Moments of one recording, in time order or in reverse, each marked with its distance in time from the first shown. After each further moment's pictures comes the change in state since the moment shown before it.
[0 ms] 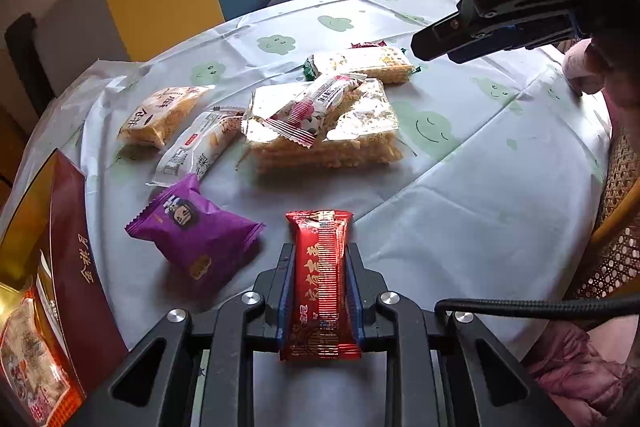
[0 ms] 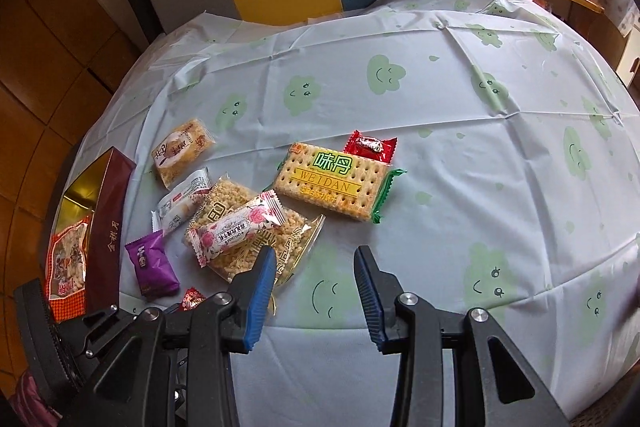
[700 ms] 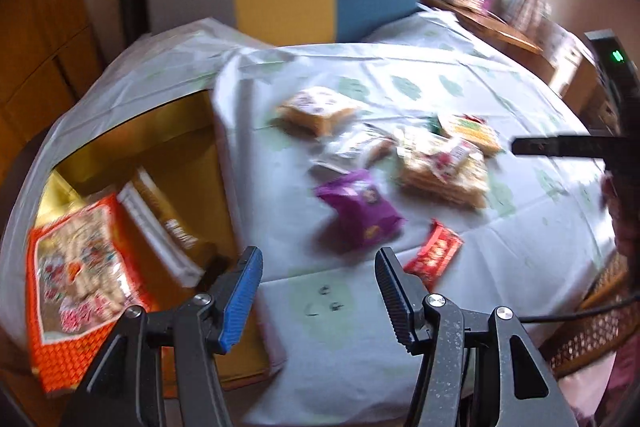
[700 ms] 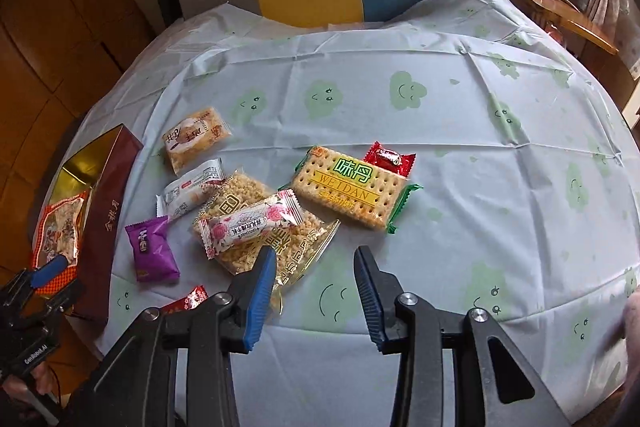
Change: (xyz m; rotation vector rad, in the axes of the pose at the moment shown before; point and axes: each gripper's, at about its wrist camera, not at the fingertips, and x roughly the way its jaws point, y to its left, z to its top) left arm -0.070 0.077 -0.022 -0.302 -0.061 0.103; right arm -0.002 0.021 -0.003 -0.114 -0.019 -0.019
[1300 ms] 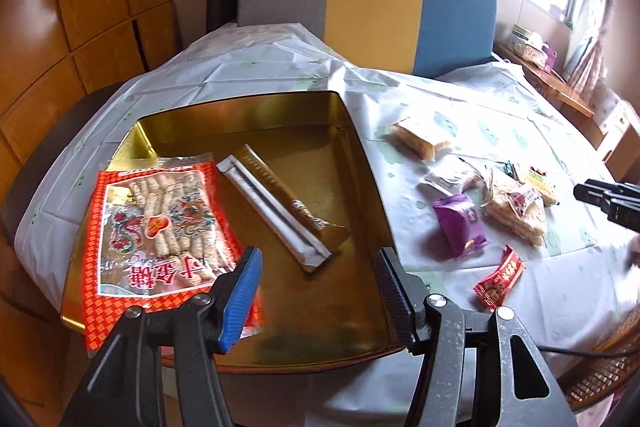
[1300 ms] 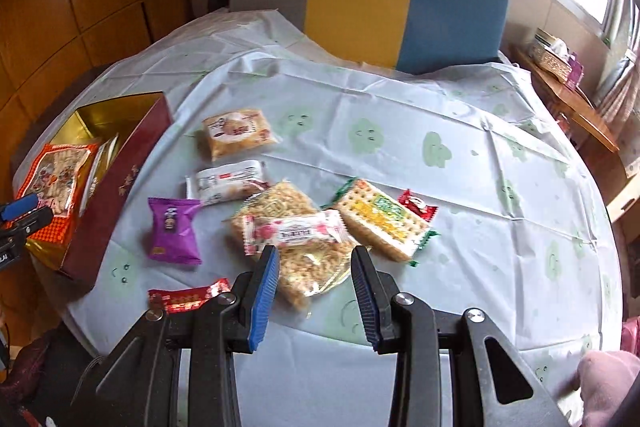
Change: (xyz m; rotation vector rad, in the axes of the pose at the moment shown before) left arm -0.032 0.079 -0.031 -0.252 -0.083 0.164; right arm -0.021 0.053 -0.011 -0.265 -0.110 -0.113
